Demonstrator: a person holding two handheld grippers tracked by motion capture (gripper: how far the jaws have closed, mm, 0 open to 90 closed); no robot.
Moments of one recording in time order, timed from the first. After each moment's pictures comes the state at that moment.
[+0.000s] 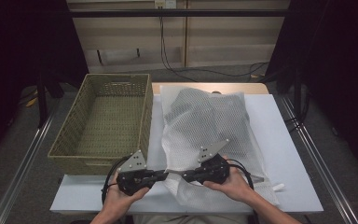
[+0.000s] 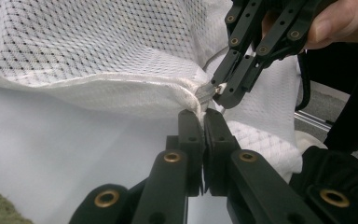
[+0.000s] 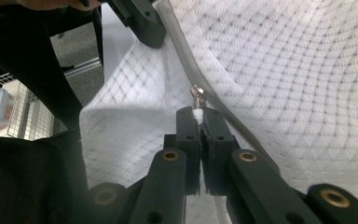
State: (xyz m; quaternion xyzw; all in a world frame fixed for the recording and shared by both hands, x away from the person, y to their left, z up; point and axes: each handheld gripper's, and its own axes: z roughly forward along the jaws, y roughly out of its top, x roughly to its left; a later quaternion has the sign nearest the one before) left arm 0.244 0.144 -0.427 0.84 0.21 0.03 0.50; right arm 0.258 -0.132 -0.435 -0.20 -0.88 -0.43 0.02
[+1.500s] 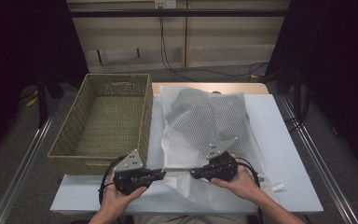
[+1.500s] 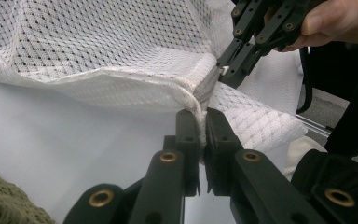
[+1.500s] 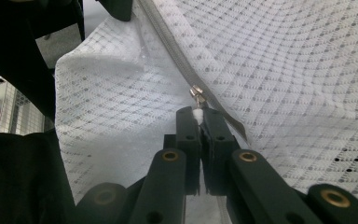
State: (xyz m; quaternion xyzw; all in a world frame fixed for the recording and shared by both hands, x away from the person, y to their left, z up) left arm 0.244 0.149 -0.425 0.84 0.22 0.03 0.50; right arm 0.262 -0.155 -0.436 -0.22 -0.88 -0.42 0.01
